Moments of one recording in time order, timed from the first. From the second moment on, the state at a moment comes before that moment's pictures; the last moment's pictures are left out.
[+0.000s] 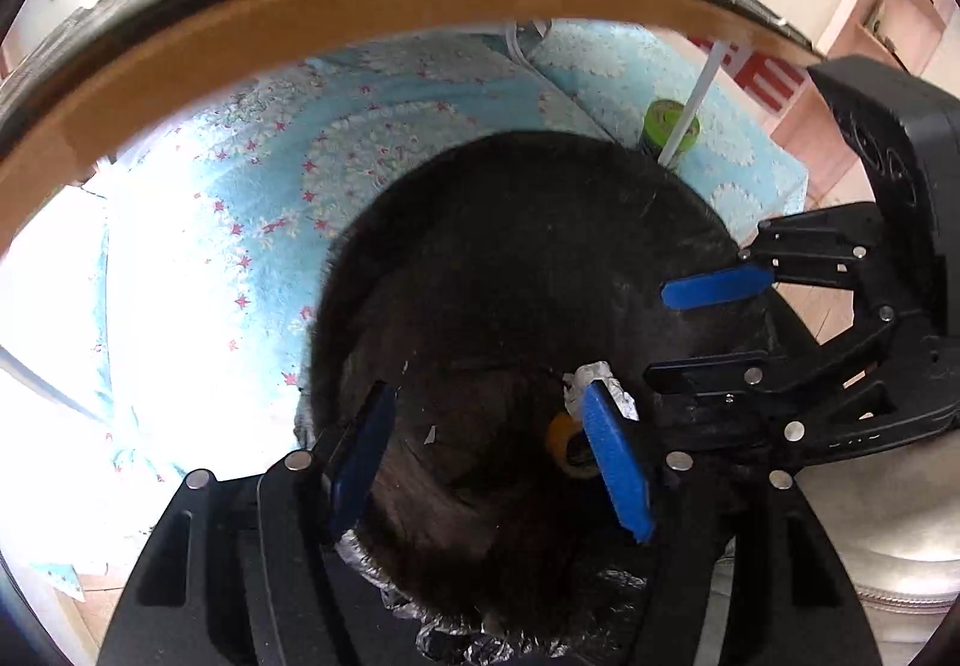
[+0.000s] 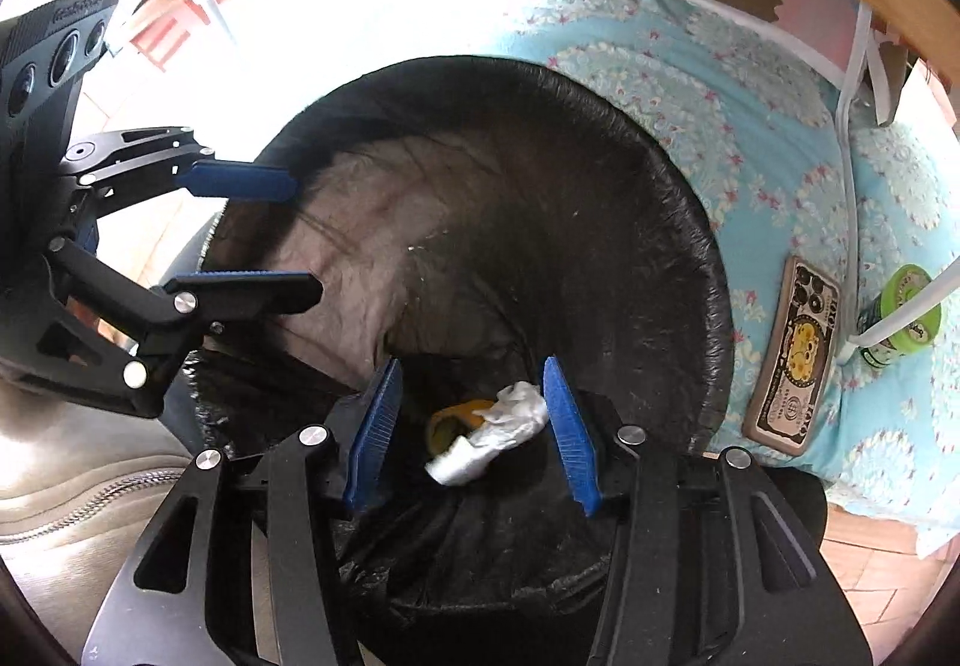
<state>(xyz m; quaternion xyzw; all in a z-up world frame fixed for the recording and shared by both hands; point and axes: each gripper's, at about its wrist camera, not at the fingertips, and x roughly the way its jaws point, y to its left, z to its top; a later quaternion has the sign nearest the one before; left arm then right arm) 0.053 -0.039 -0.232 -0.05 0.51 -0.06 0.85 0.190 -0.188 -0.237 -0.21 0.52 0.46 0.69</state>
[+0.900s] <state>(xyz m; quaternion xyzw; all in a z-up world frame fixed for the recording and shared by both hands) 0.028 0.008 -0.073 -0.06 0.36 -0.02 0.93 0.201 -0.196 -0.107 -0.18 0.39 0.50 0.75</state>
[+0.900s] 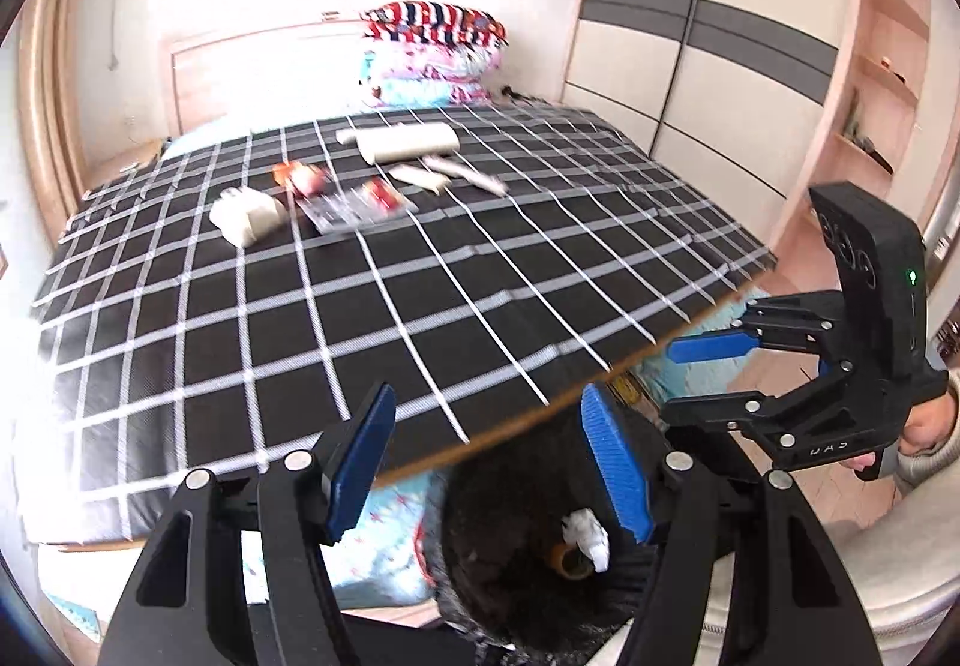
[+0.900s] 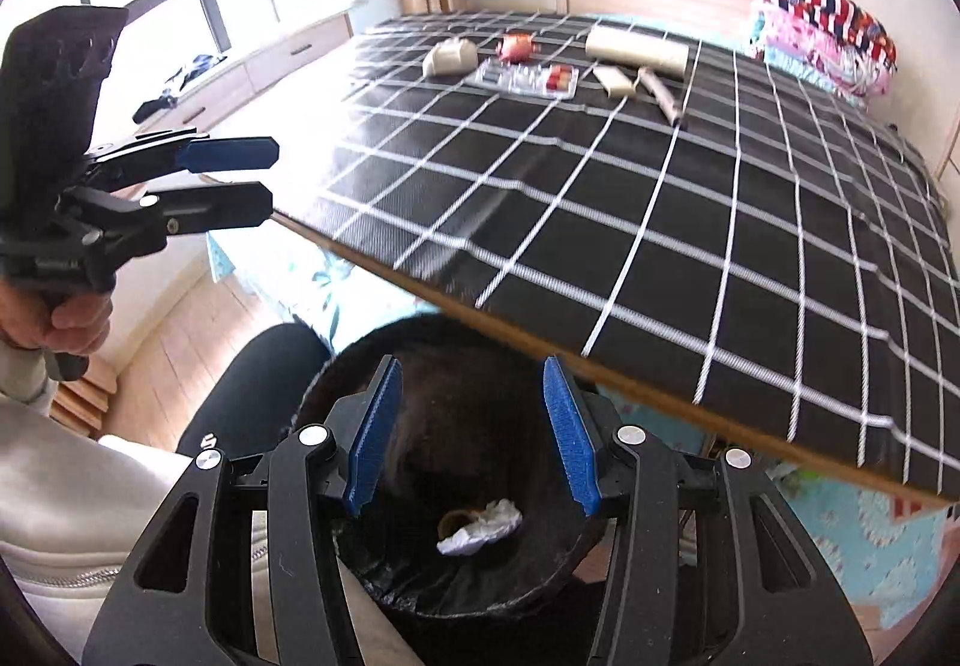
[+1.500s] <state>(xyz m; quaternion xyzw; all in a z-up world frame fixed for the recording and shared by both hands) 0.088 0.084 -0.029 -0.07 0.32 0.07 0.94 0.253 -0.163 -0.058 -0.22 0.31 0.48 0.79</state>
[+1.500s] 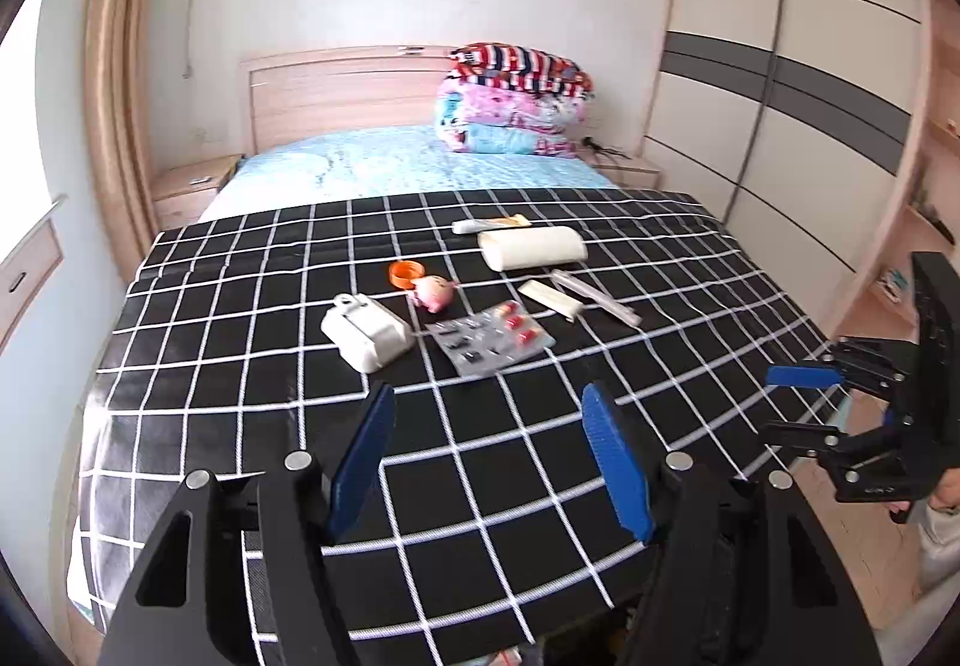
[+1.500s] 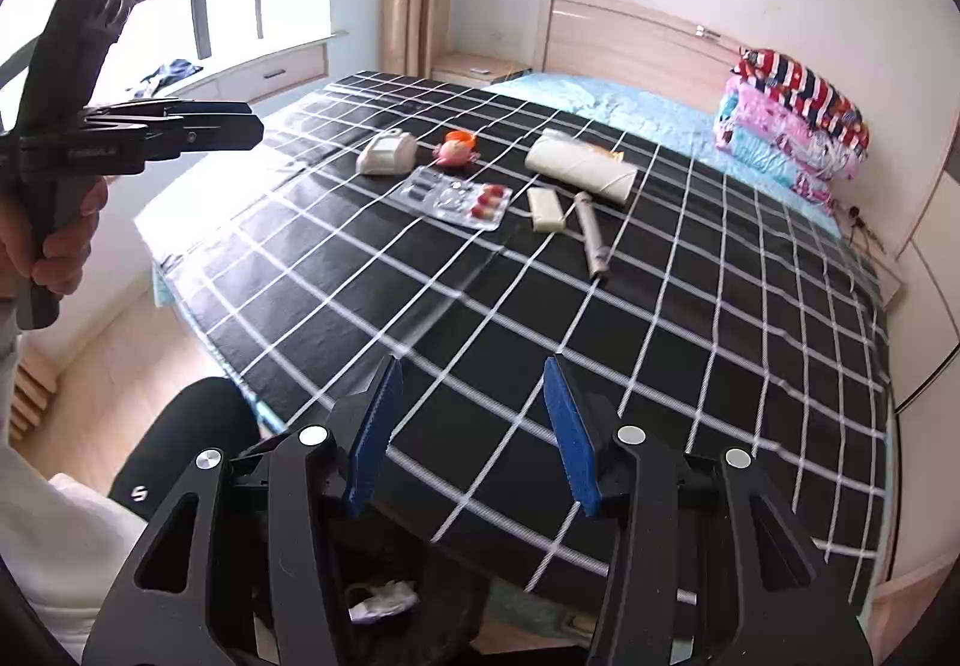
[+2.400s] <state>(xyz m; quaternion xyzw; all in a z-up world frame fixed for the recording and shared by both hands) 0.198 0.158 -0.082 -0.13 0.38 0.20 0.89 0.344 -0.094 -0.066 -0.20 0.32 0.45 0.81</state>
